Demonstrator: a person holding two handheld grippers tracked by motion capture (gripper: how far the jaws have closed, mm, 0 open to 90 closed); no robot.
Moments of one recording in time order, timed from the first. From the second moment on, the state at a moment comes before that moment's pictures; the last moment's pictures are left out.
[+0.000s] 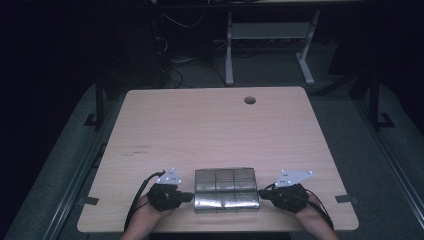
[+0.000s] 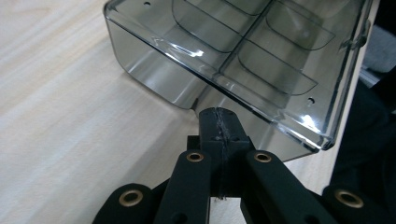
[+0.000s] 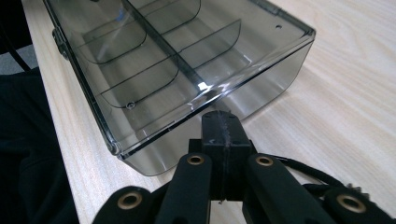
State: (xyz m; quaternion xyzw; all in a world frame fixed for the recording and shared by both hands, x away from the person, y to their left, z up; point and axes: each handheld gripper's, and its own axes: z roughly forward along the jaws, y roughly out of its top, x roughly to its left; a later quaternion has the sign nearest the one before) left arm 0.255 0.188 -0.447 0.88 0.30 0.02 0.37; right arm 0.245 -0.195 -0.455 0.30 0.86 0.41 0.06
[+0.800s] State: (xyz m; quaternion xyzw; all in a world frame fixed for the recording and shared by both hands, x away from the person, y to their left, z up) left arm 0.218 0.201 -0.442 0.87 0.28 0.02 0.40; right arm 0.222 -0.210 -0.452 0.28 0.86 0.43 0.04
